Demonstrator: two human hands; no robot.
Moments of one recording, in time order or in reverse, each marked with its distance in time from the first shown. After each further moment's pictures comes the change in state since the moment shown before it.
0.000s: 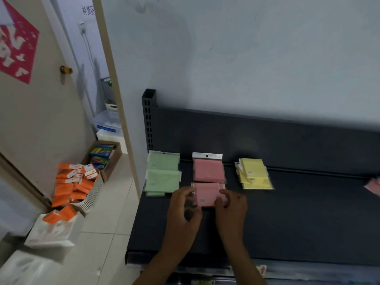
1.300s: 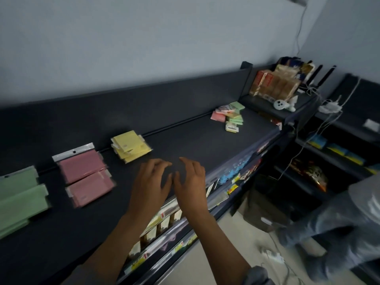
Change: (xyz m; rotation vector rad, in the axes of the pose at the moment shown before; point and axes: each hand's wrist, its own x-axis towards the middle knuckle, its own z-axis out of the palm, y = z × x) left_hand -0.024 0.047 0.150 0.382 -0.535 0.623; right_hand -0.060 0.042 -0.172 -0.238 0.355 0.029
